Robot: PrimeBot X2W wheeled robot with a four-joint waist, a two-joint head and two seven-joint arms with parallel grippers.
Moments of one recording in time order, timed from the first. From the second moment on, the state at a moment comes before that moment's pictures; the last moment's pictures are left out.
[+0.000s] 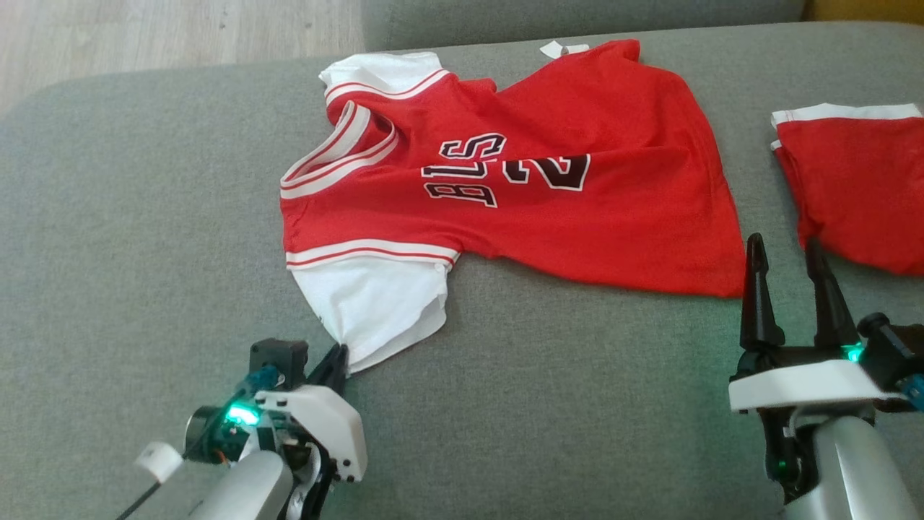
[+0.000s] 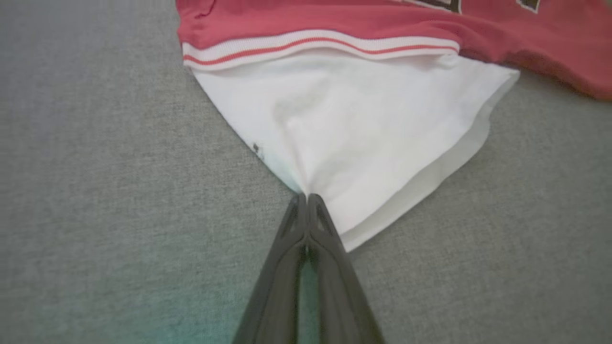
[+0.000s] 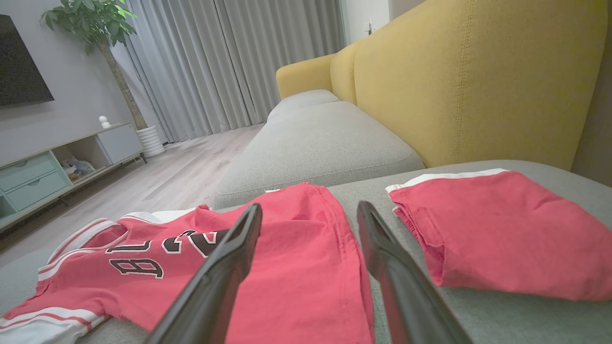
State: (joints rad) left arm -0.27 0.24 -0.62 0.41 -0.58 0.17 0.20; right arm -0.11 -0.05 -0.04 0.22 0.23 0.13 -0.25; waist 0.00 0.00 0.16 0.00
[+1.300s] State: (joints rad) left arm -0.31 0.26 -0.56 0.26 -0.51 0.20 -0.19; right arm -0.45 -0.06 -0.11 1.00 0.26 0.13 -0.24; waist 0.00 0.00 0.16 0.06
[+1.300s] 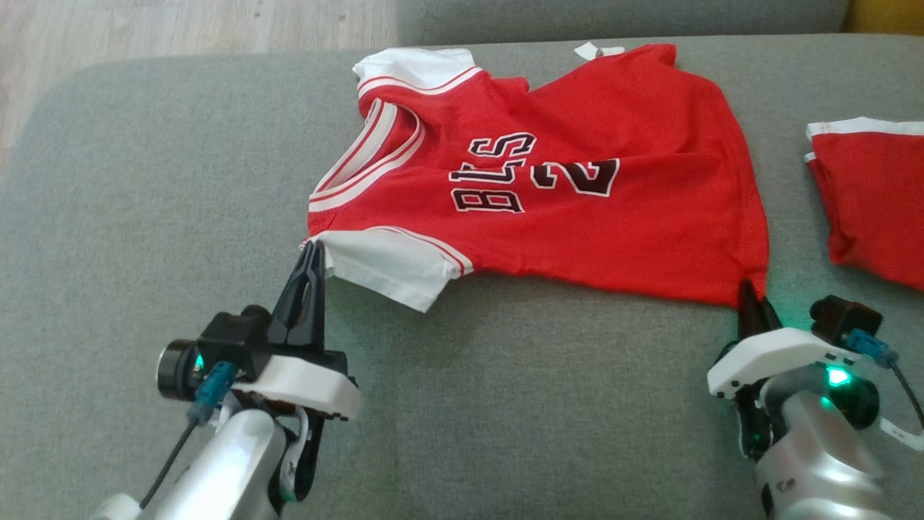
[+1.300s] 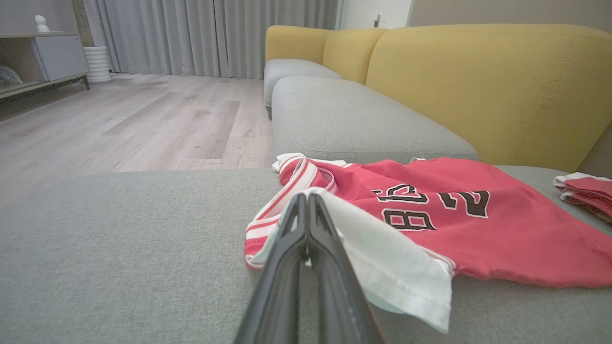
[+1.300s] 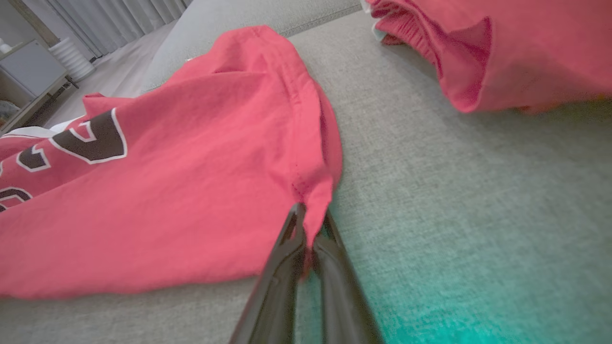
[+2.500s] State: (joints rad) left arm -0.64 0.50 -0.28 -0.34 -0.64 0.27 0.10; right arm -0.51 -0.15 -0.04 -0.27 0.16 0.13 0.26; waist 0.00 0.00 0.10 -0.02
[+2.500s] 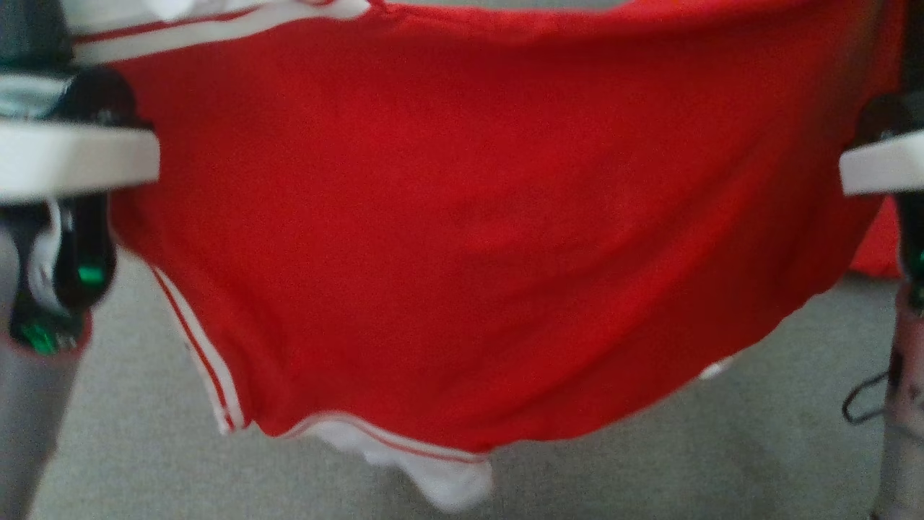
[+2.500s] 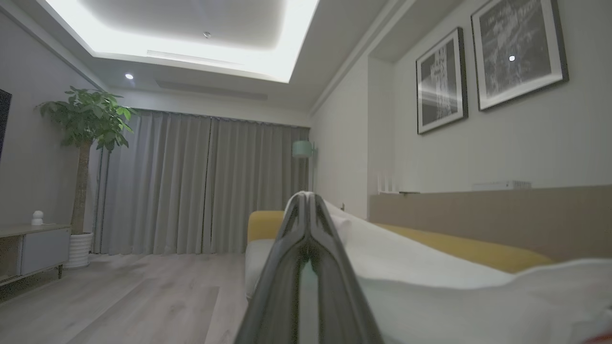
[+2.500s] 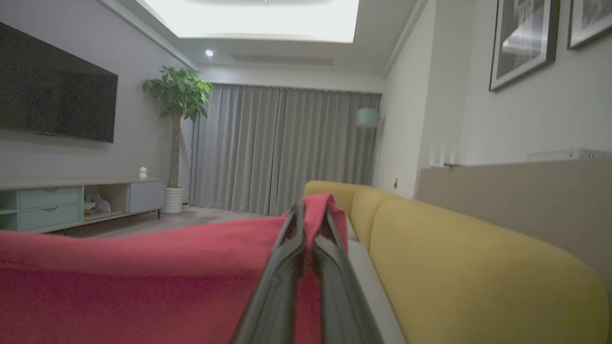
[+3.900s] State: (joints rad) left arm -0.81 0.41 -0.65 0.67 -0.49 -0.12 -0.21; right arm -0.93 -0.32 0.50 0.99 0.34 0.13 -0.05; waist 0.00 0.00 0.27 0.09
